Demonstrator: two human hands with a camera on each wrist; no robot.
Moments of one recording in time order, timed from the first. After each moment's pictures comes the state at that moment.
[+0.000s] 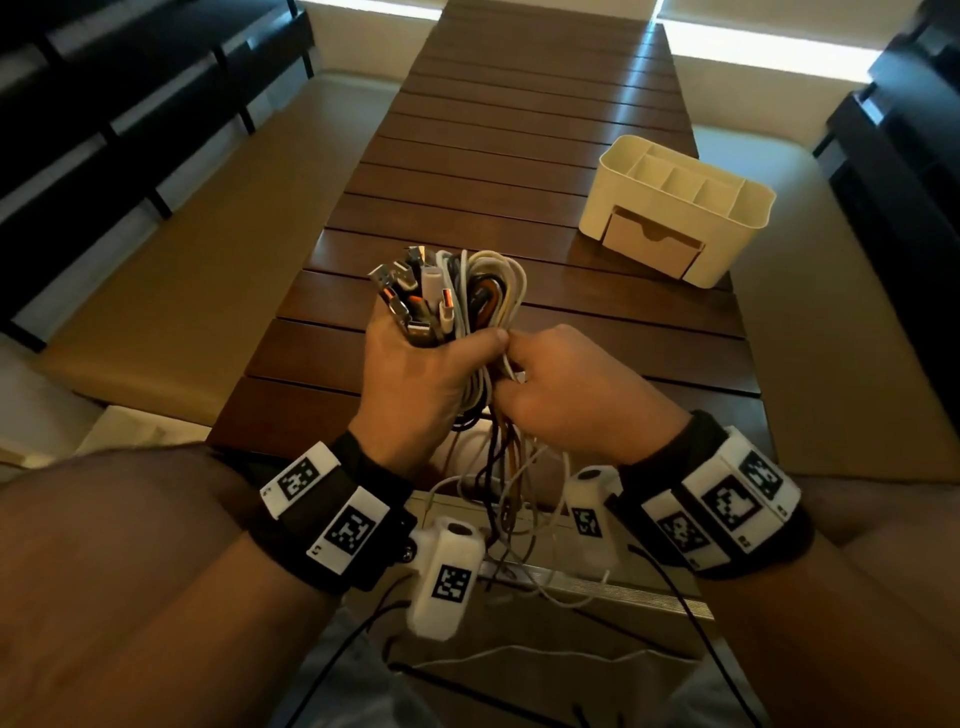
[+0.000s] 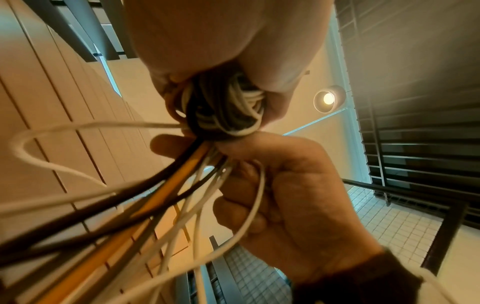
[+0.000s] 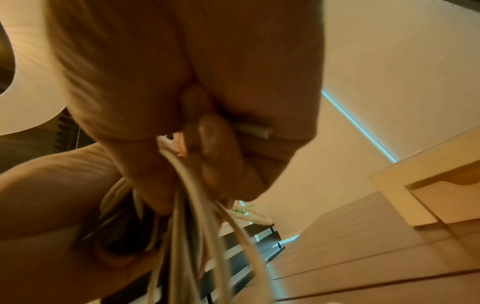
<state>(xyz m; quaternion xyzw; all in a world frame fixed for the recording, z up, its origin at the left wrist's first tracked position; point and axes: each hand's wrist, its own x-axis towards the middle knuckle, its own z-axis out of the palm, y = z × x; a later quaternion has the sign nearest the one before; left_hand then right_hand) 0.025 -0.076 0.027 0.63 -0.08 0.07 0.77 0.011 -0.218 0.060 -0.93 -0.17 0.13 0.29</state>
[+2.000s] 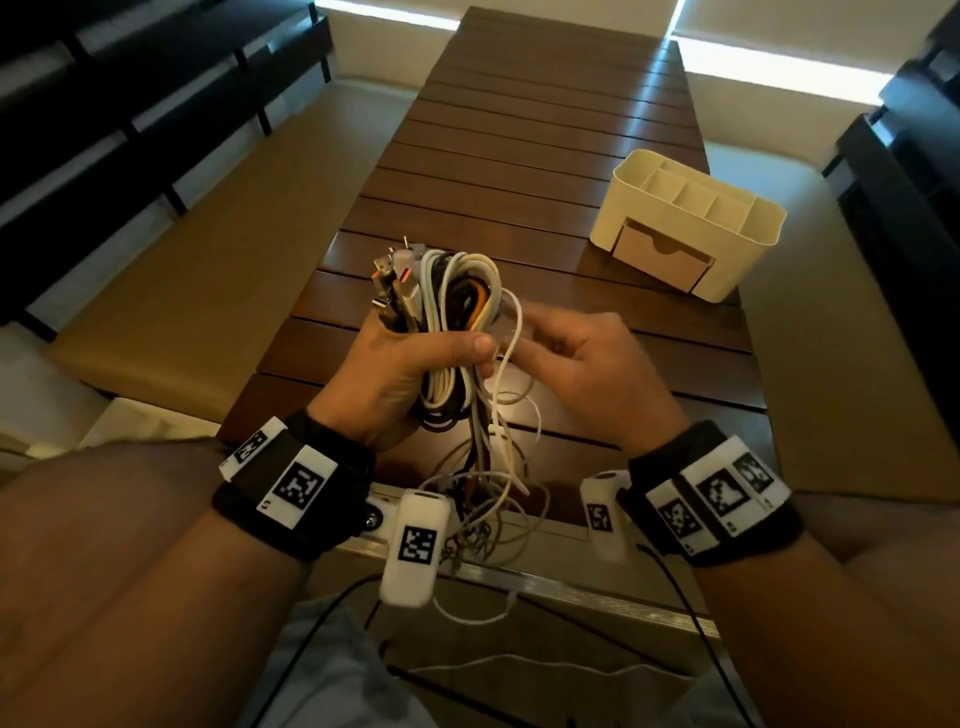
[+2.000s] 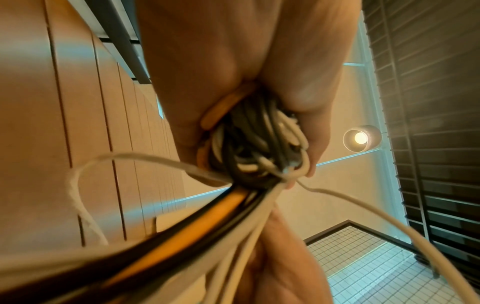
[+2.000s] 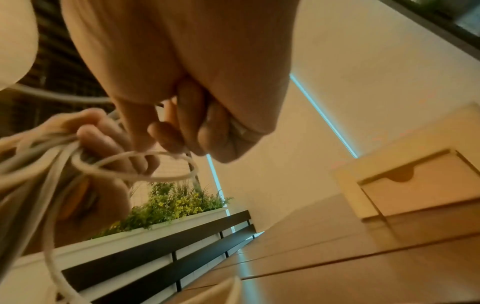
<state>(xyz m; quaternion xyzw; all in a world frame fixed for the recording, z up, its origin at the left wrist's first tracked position) 0.035 -0.046 0.031 0.55 -0.10 -0.10 0.82 0.028 -0.238 0.028 -0.86 -0.19 -0.07 0.46</state>
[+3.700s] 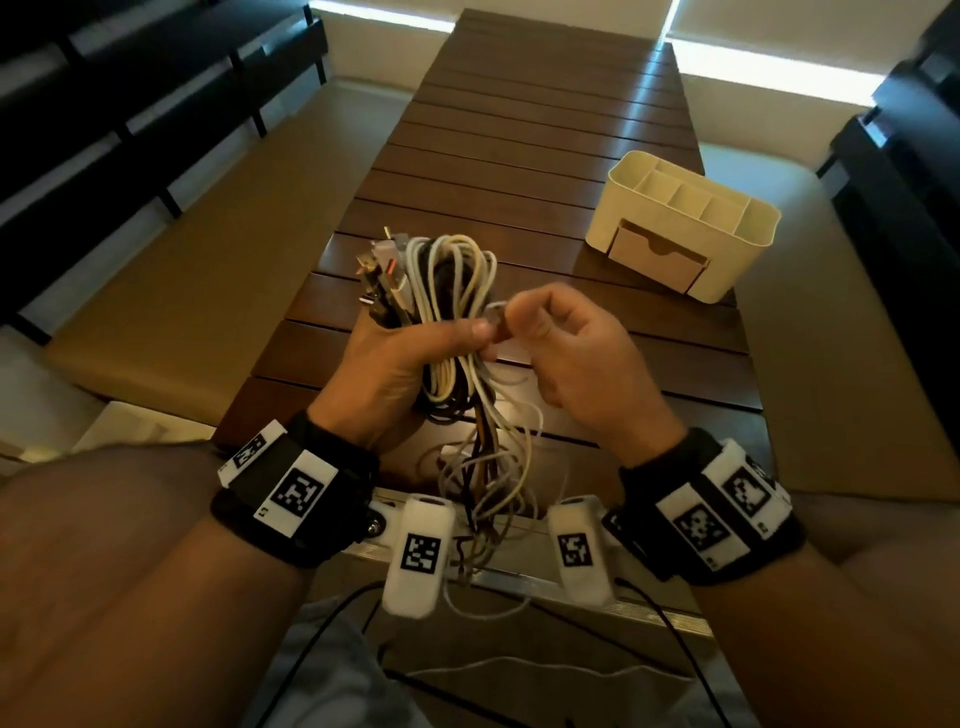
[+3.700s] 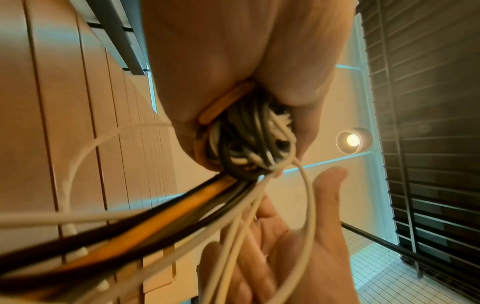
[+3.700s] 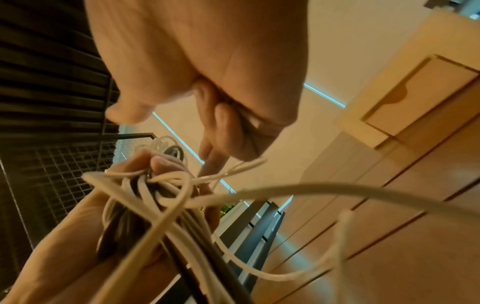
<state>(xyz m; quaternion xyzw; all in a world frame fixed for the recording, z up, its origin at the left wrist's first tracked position) 0.032 -0.051 0.037 0.54 -0.08 -0.07 0.84 0.010 -0.214 0.065 -0.74 -0.06 0.03 0.67</state>
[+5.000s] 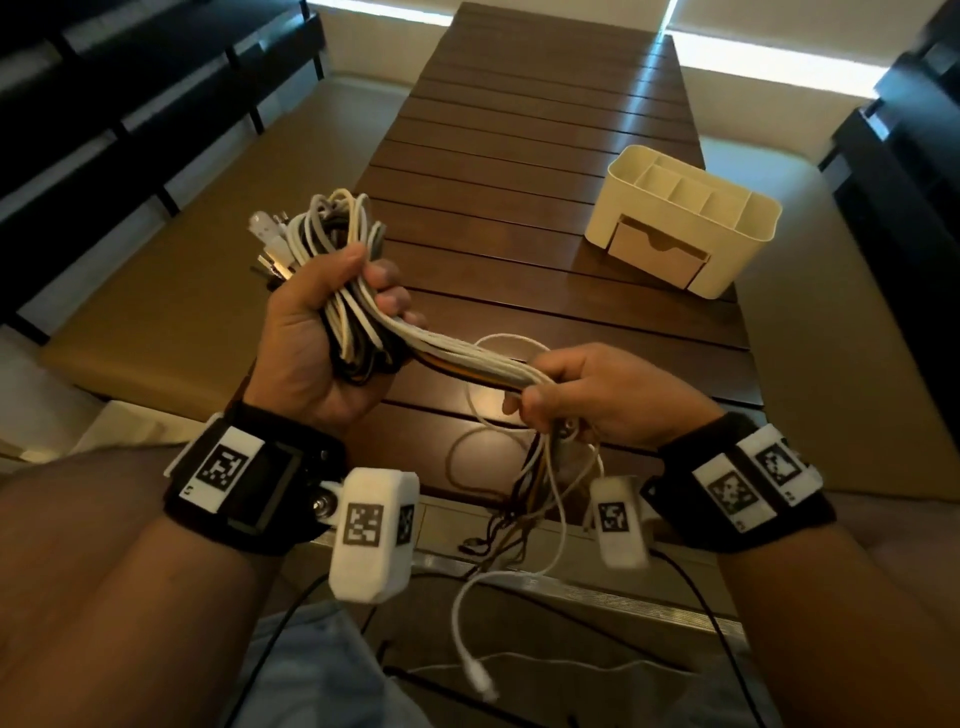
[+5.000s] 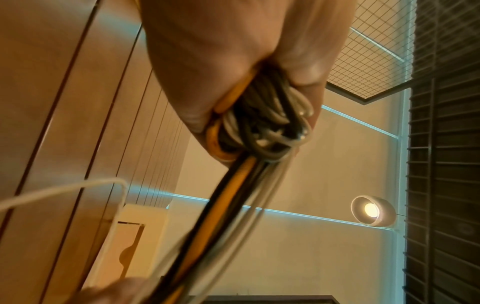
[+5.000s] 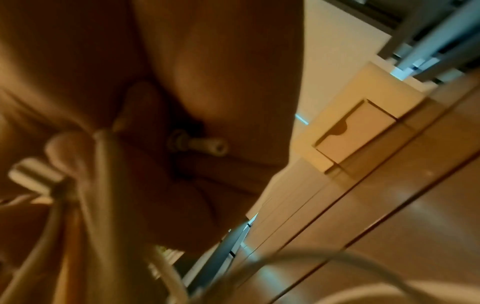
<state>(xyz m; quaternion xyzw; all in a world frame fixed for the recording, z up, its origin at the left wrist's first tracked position) 0.045 -0.021 0.047 0.29 -0.04 -0.14 0.94 0.024 -0.256 0.045 -0.83 -0.14 0.27 0.47</state>
